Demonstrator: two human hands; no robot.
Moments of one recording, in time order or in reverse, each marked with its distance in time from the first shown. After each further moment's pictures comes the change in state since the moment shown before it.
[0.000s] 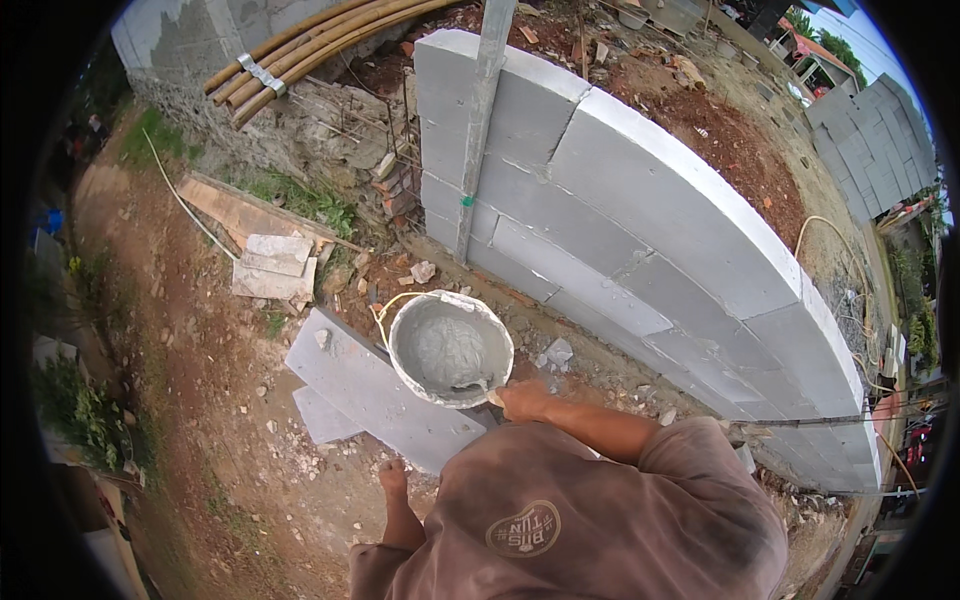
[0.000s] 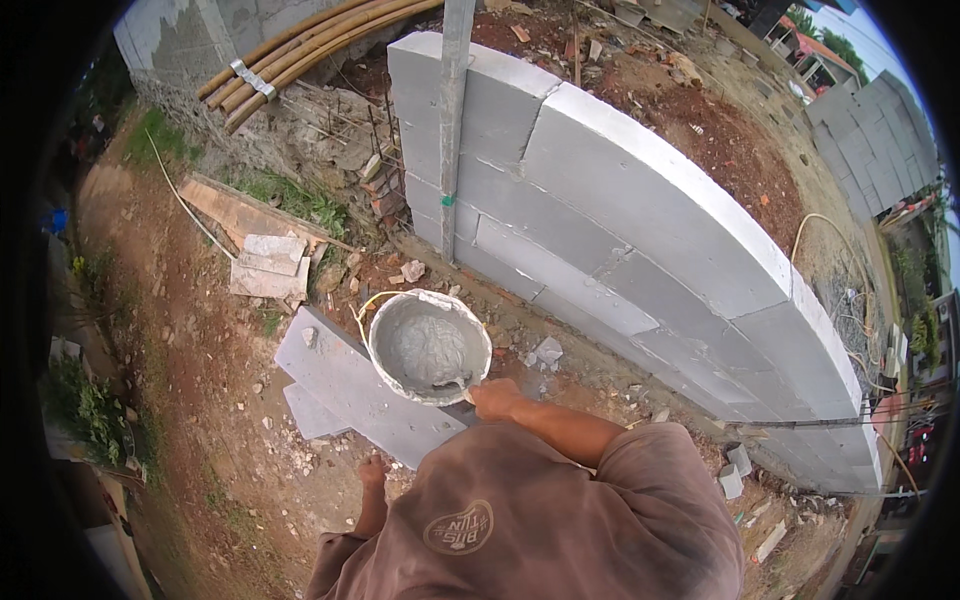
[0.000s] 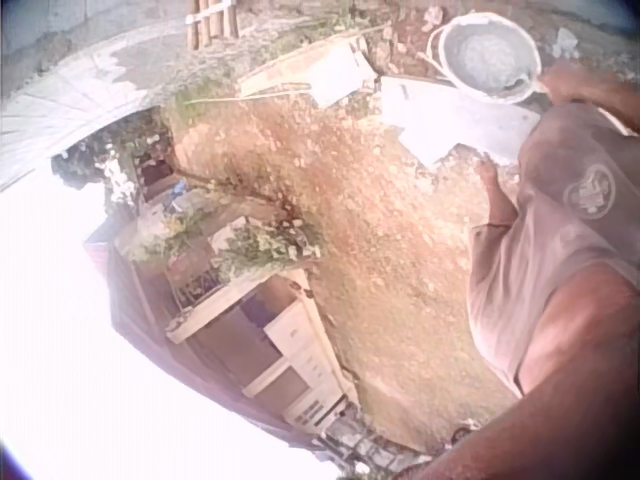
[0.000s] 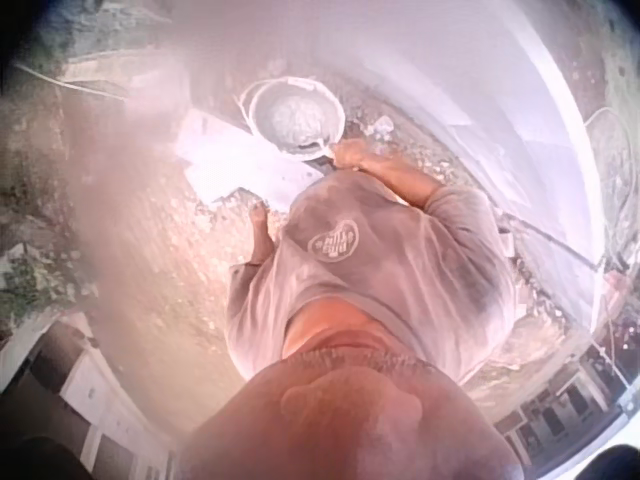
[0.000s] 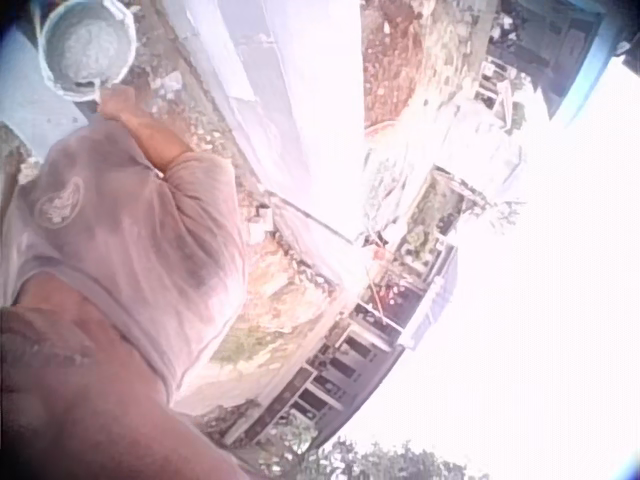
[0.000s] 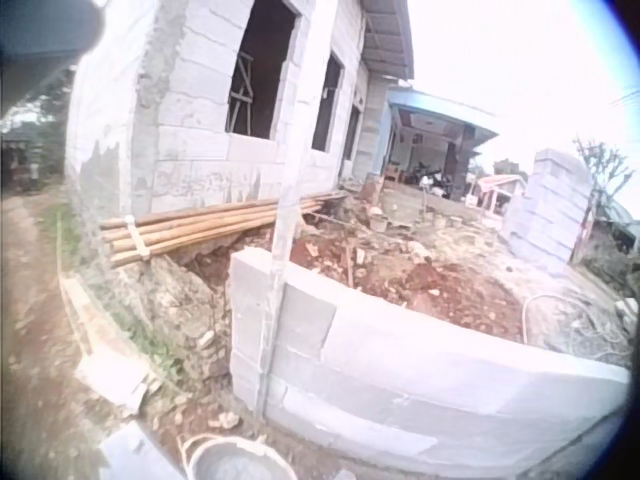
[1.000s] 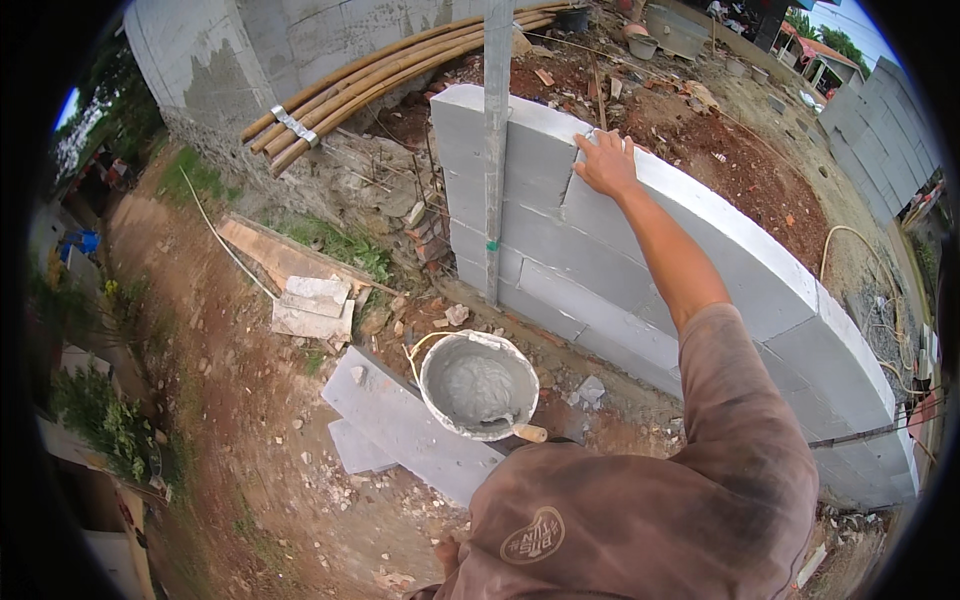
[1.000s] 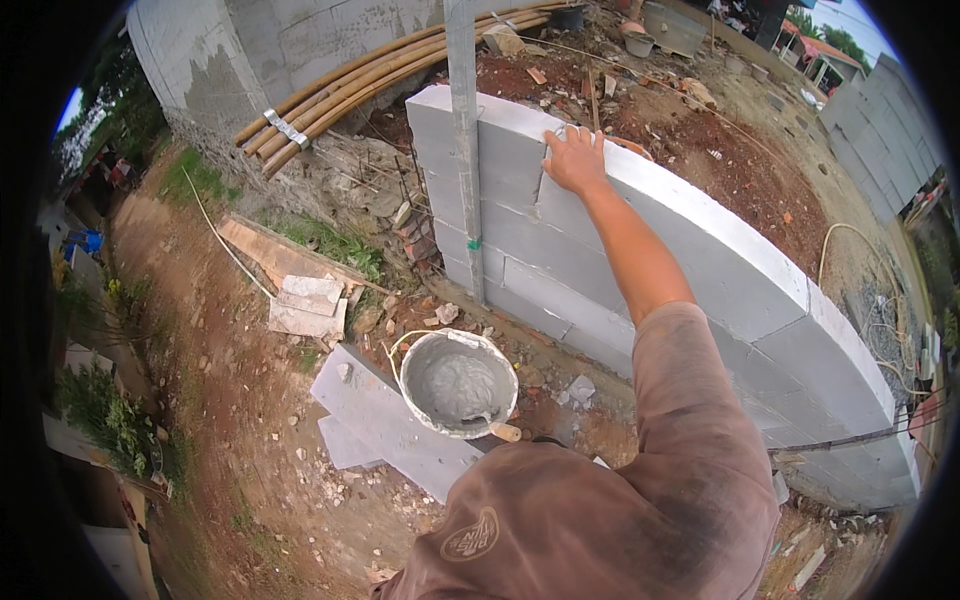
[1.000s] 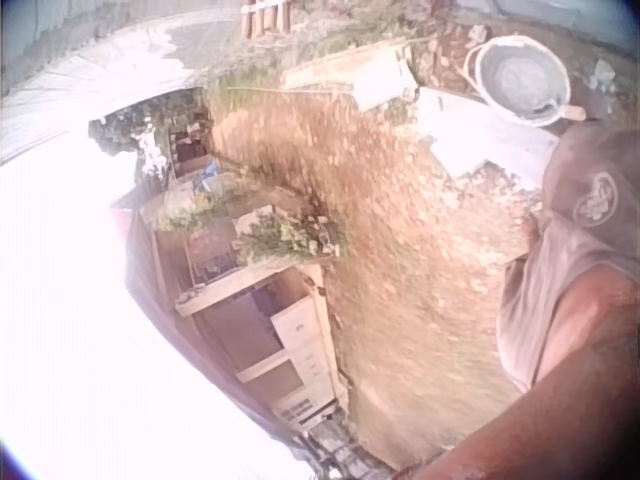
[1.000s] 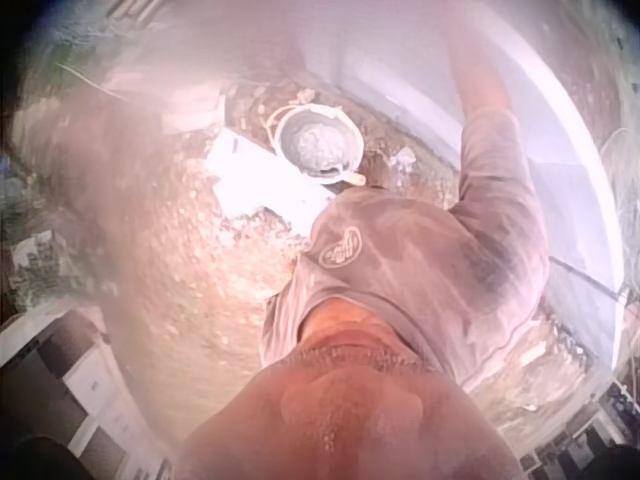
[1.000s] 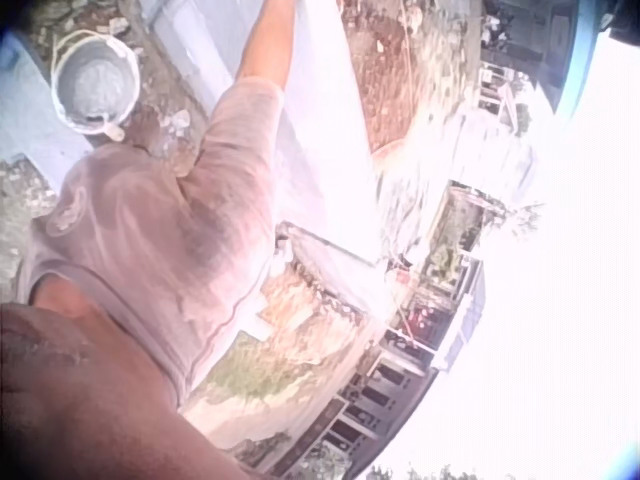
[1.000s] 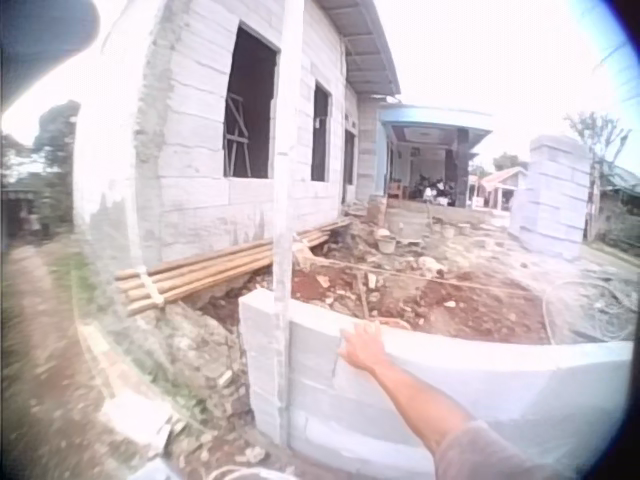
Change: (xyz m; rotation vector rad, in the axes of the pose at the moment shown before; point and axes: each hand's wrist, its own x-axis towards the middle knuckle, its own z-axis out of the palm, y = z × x) left_hand -0.094 -0.078 0.005 -0.020 0.235 -0.333; right_hand 0.018 0.142 -0.388 -0.386 1.057 0.368
